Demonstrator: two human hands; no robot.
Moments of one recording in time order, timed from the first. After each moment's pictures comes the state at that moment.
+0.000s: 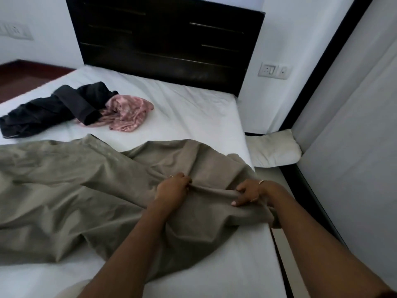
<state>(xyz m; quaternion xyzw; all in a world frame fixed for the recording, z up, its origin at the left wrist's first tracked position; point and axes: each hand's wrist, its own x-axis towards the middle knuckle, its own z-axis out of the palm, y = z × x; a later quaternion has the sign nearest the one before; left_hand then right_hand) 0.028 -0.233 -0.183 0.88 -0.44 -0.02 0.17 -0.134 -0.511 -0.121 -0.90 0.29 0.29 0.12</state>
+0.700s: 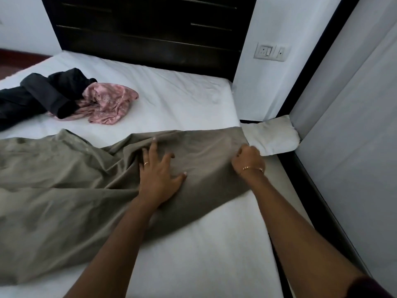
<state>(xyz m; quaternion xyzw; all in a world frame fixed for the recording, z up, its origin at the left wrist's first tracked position) 0.019 -0.238 -0.149 0.91 -0.31 0.03 0.28 -0.091 -0.516 -0.135 -0.87 0.46 -0.09 0.18</state>
